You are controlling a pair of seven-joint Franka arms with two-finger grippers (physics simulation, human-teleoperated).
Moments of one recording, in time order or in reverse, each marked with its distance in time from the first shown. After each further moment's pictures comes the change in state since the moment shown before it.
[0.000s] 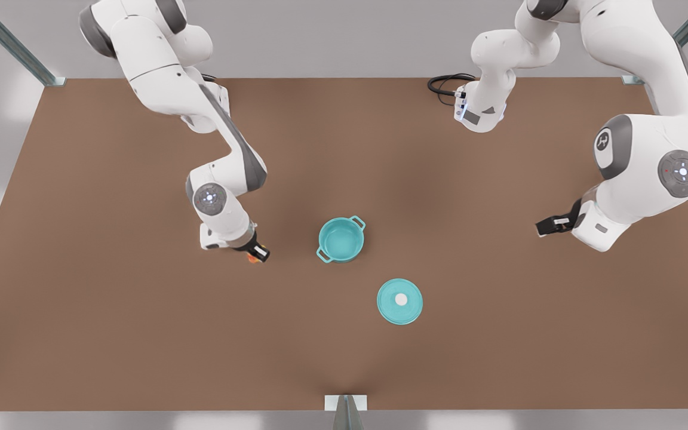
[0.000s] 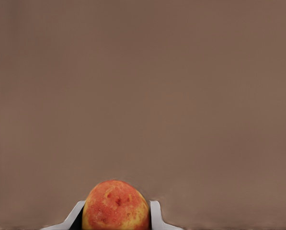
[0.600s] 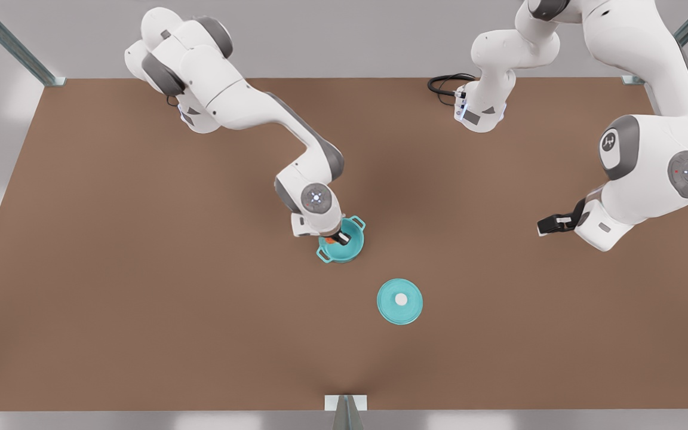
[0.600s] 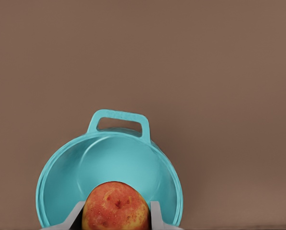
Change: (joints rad) left arm 0.014 0.003 -0.001 0.001 -0.041 0.003 0.071; right arm 0.299 0.330 -0.002 0.420 0.030 -0.206 0.326
